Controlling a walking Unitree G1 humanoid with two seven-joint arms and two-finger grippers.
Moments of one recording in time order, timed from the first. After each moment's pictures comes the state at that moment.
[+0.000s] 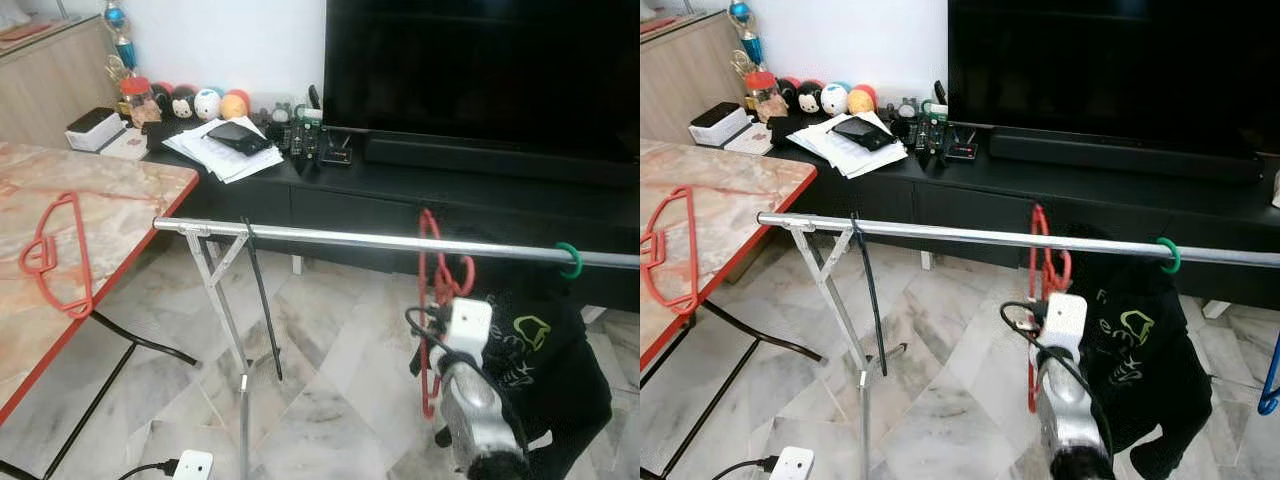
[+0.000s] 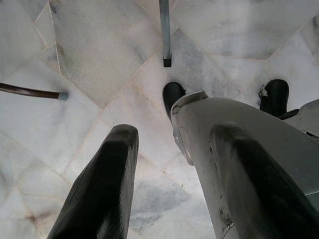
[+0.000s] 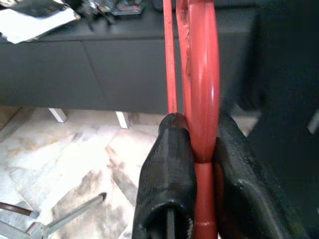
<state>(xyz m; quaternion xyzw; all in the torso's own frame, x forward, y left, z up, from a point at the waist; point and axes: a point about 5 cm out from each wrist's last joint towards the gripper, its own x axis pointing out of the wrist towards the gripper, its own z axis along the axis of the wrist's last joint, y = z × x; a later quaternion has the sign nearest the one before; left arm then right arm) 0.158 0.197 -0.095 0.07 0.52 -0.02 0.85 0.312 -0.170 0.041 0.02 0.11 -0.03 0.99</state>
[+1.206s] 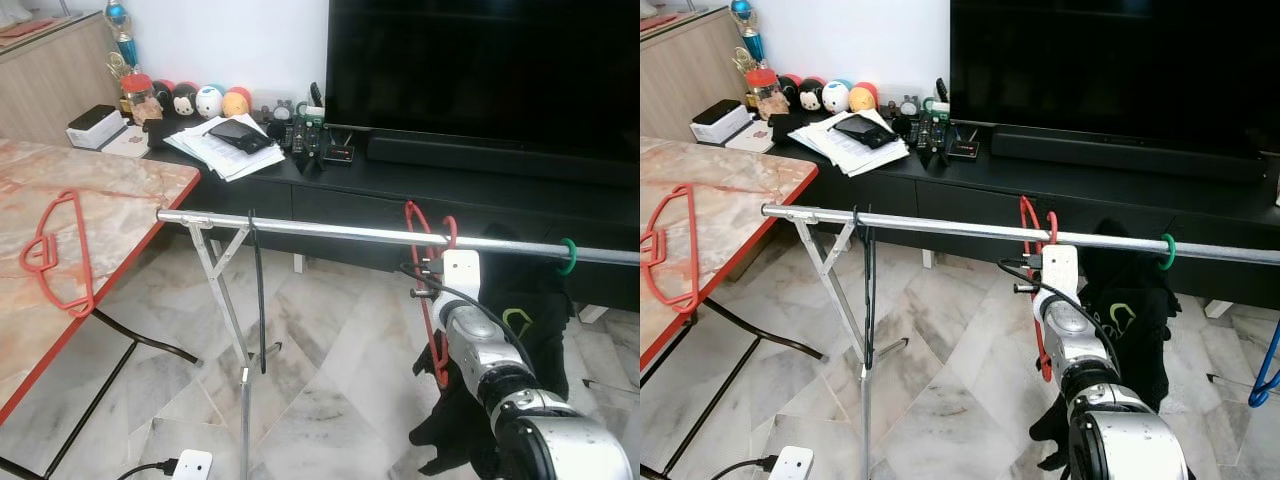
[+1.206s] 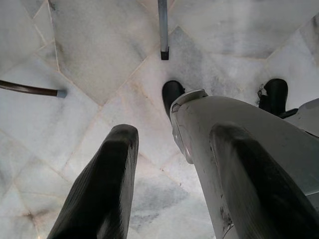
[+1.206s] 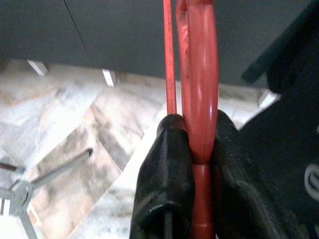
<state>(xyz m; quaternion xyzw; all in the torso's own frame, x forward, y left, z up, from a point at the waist) 0.159 0.197 -0.094 0.06 0.52 -0.02 0.85 0.350 -0.186 0.057 -0.01 0.25 -0.04 0.97</state>
